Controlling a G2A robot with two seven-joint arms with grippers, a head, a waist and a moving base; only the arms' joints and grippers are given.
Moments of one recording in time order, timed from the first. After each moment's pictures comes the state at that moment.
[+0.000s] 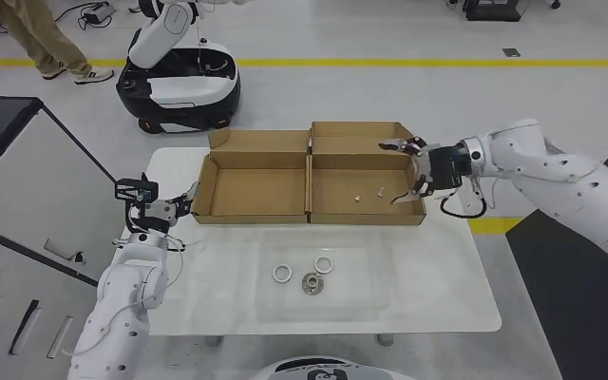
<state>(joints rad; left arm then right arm) 1.73 -1.15 -1.60 -1.80 1.33 0.00 0.00 -0.34 -0.62 0.17 -1.28 -1.50 -0.83 -1.00</state>
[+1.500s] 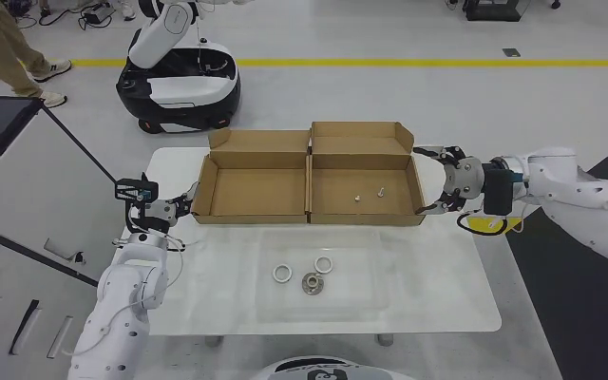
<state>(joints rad) 1.73 -1.15 -1.60 -1.80 1.33 -0.01 0.00 -0.41 -0.47 0.17 -1.37 -1.46 -0.61 -1.21</state>
